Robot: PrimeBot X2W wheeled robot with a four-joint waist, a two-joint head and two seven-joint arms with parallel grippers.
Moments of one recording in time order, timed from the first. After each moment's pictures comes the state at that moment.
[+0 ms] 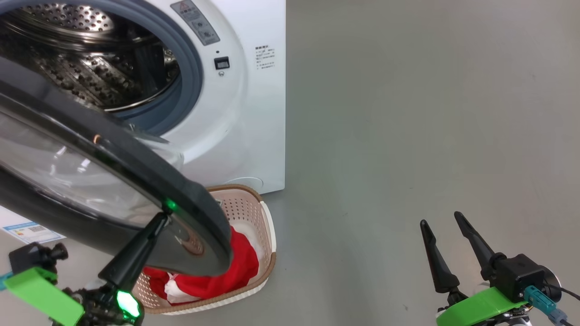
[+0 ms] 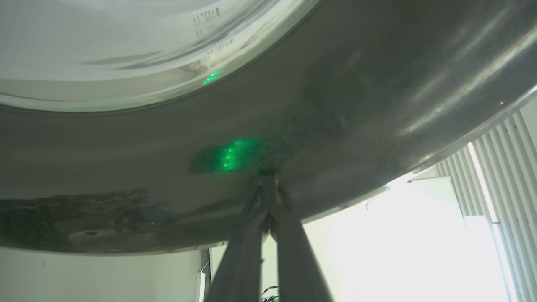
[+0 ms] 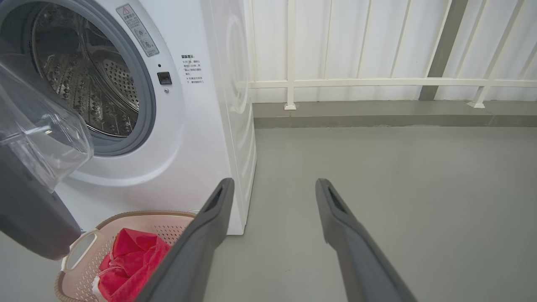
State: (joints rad) left arm -0.08 0.09 0.19 -0.04 -1.70 -0.07 0.68; right arm 0.01 -0.04 0.02 0.14 0.19 0.13 -0.22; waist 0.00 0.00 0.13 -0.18
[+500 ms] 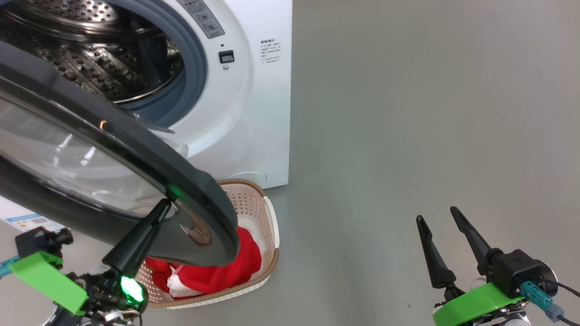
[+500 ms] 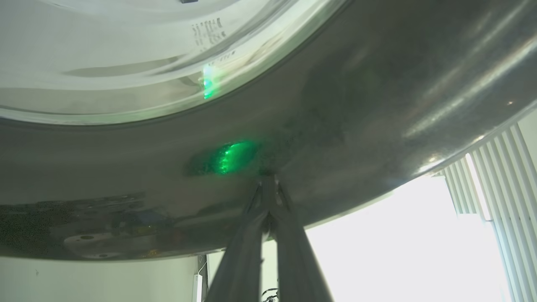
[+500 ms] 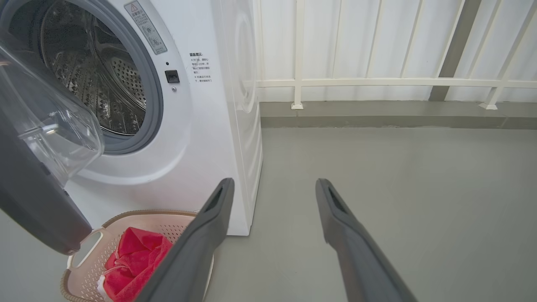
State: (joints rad) left arm -0.17 0.08 0.18 0.06 -1.71 -0.11 0.70; right arm -0.01 -0.04 0.03 0.14 0.19 0.13 -0.22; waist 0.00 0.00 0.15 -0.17
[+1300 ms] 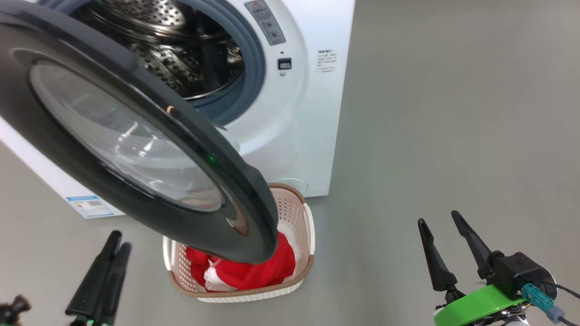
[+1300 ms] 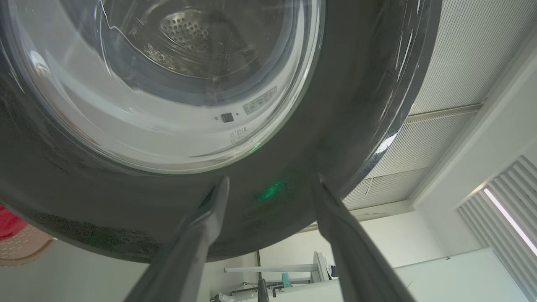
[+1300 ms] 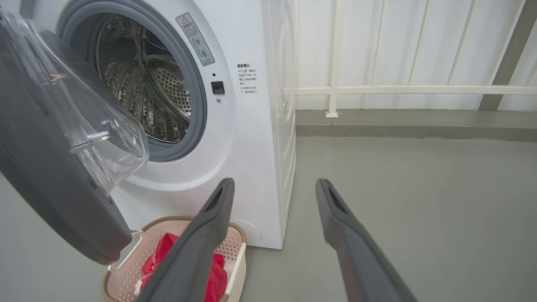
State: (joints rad) left arm 0.07 0.04 0.23 -0.14 -1.62 -0.12 0.41; right arm 0.00 -0.04 0.03 0.18 0.22 0.13 -0.24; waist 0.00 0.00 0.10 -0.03
